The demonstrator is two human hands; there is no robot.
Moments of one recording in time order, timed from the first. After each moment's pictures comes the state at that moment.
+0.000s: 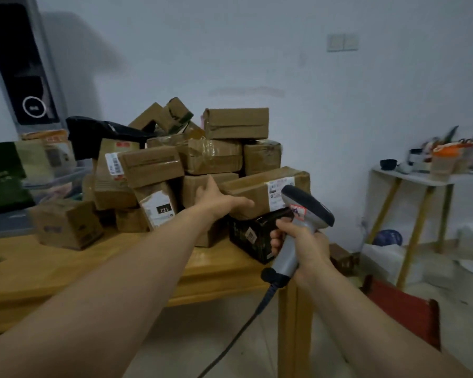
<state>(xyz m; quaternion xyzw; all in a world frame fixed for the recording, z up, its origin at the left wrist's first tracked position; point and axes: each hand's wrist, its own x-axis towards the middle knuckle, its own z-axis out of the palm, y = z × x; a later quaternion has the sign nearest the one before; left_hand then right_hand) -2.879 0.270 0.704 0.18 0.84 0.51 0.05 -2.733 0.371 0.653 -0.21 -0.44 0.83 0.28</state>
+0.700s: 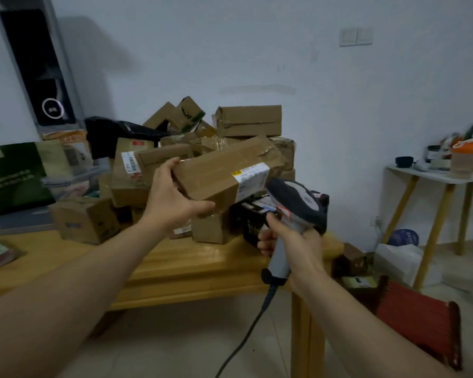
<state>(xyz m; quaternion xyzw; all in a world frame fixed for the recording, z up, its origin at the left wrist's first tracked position) -2.875 0.177 0.708 0.27 0.81 0.49 -0.20 -2.739 0.338 0.651 -0.14 -0.54 0.78 0.29</state>
